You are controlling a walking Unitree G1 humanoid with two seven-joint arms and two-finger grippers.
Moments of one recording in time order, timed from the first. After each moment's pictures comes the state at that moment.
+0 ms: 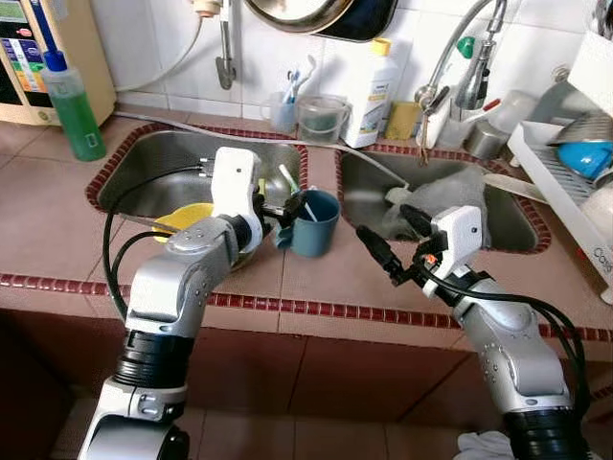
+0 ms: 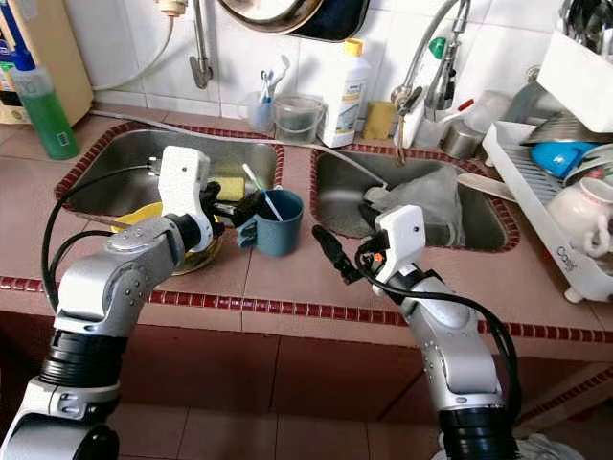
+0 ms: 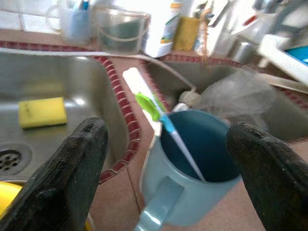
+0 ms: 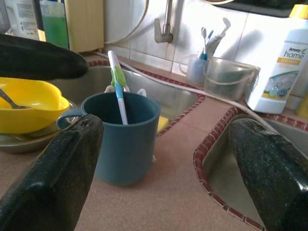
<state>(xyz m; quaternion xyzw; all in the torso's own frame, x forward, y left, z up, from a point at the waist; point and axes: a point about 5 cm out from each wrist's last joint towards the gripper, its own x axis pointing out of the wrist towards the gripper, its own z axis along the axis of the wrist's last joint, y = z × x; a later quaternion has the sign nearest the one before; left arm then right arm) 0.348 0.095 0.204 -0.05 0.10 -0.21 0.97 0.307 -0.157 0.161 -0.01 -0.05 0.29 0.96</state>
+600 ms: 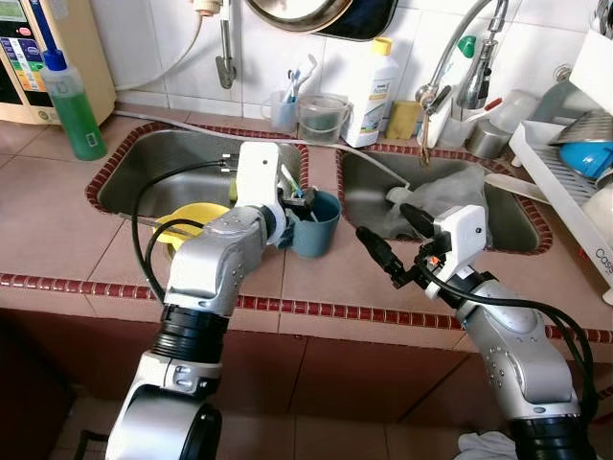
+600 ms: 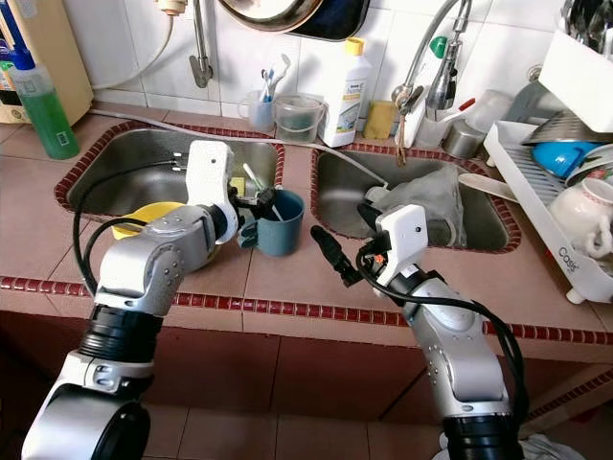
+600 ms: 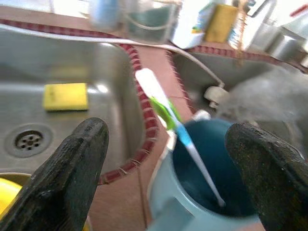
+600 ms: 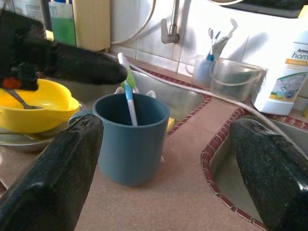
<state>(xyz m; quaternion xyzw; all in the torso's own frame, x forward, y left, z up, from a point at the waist) 0.363 0.072 0.208 -0.05 0.14 -0.13 0.98 0.301 -0.154 0.163 0.00 -0.05 0.30 0.95</state>
